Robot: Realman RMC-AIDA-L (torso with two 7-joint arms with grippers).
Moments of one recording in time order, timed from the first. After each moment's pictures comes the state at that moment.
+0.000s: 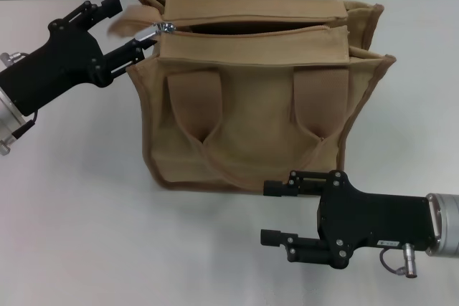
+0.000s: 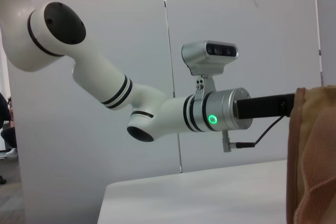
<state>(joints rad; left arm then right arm) -0.54 -2.07 0.33 0.39 1.81 1.57 -0.88 0.48 2.09 -0.86 -0.25 -1.82 -1.73 0.75</state>
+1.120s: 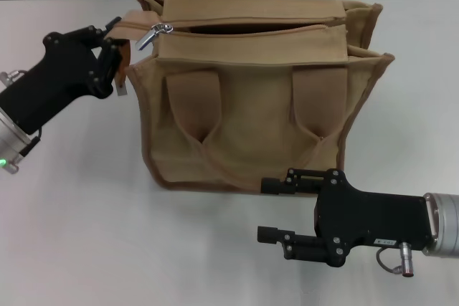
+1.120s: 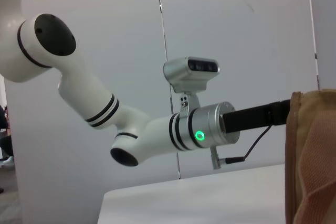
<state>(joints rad) -0.50 -2.08 0.33 0.26 1.72 1.60 -0.75 0.49 2.09 -0.86 -0.23 -1.81 -1.72 0.75</state>
